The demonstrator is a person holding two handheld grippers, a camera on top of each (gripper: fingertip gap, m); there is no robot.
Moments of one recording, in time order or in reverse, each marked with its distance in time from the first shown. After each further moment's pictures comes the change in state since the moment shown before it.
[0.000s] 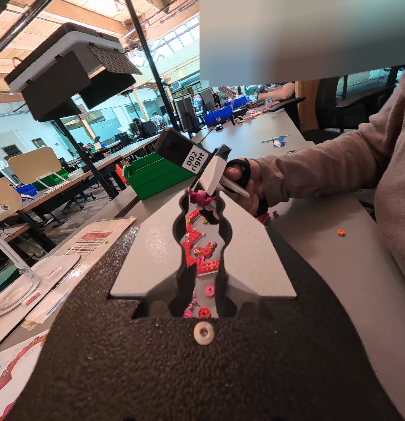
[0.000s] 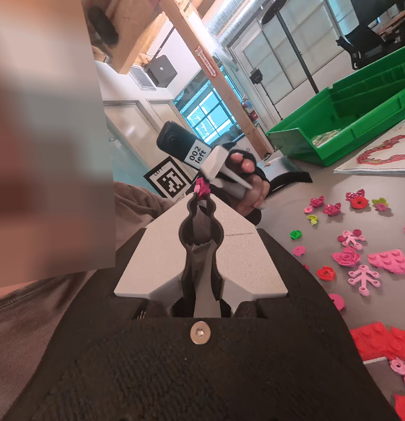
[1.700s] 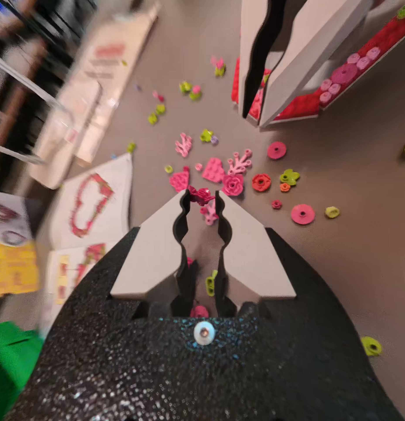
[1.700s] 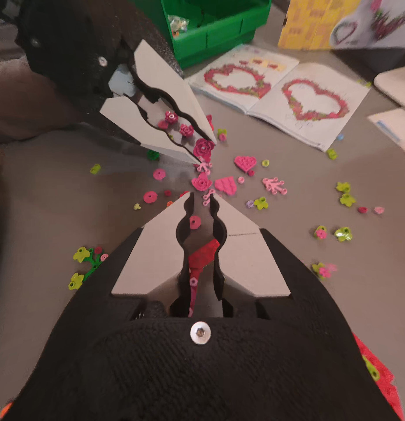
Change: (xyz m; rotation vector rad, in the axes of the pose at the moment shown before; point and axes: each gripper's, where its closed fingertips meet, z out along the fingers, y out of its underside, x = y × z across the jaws) left arm -0.048 0.148 -0.045 -0.858 -0.219 0.063; right arm 0.103 0.043 -0.040 -0.520 0.786 -0.492
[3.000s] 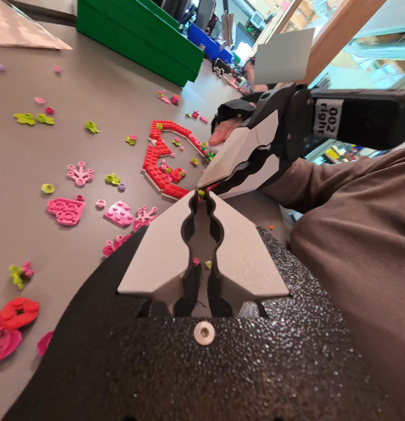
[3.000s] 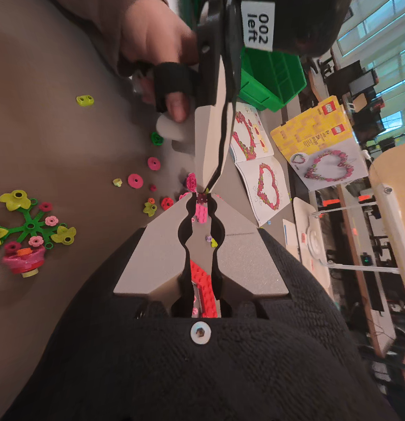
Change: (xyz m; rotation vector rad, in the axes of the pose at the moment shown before) left arm 0.030 -0.058 -0.030 0.451 0.744 -0.774; right arm -0.022 -0.025 0.001 -0.007 0.140 -0.808
